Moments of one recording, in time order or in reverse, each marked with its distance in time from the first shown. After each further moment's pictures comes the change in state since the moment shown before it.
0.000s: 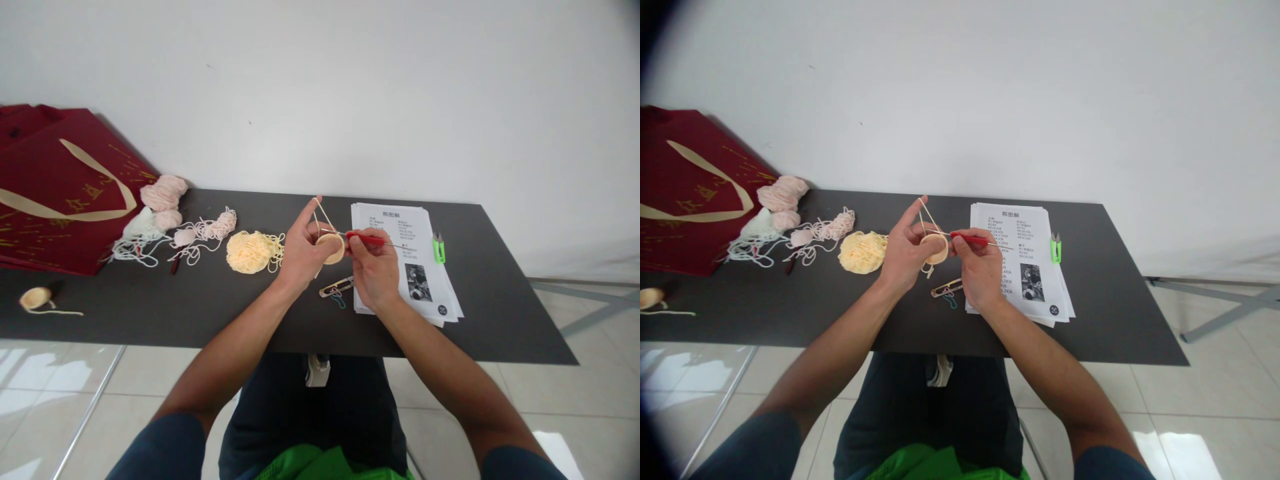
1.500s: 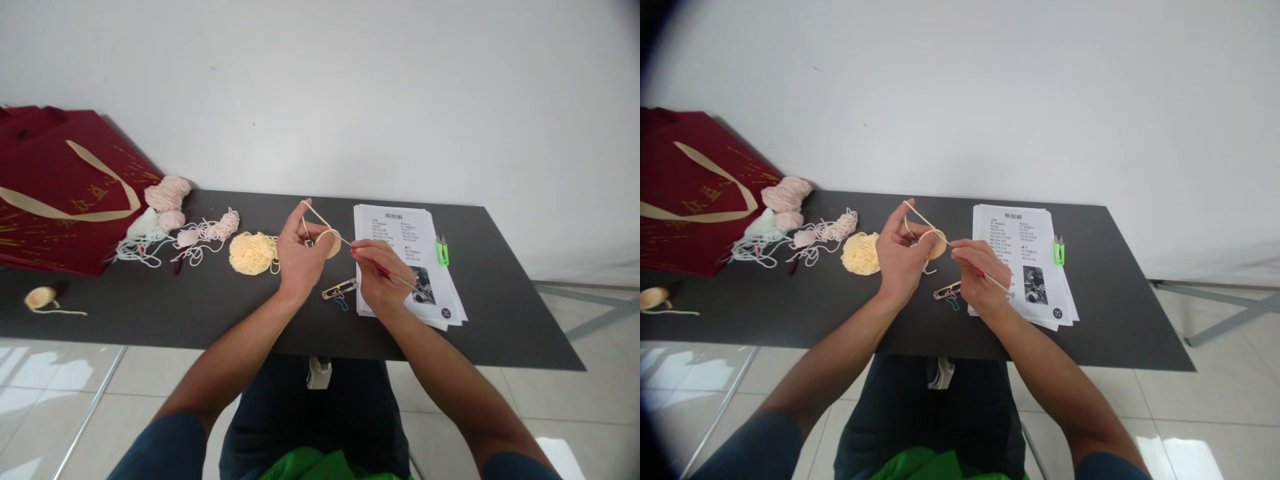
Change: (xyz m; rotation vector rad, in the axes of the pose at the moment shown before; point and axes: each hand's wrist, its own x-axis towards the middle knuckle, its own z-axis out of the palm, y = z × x) left_hand -0.006 -0.004 0.003 0.214 0.301 0.263; right_hand -0.008 -0.004 -0.015 -0.586 -0.139 -0.717
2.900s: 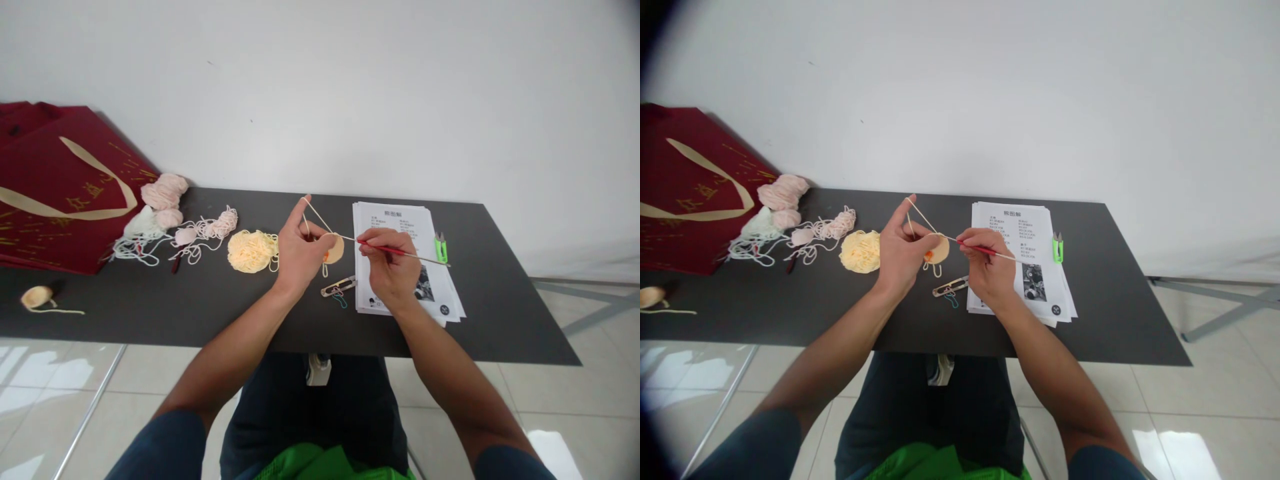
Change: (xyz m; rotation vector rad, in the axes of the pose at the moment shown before) left_hand 0.005 0.004 -0.002 -0.056 -0.125 -0.151; right_hand 0.015 0.005 -0.012 0.115 -0.043 0.142
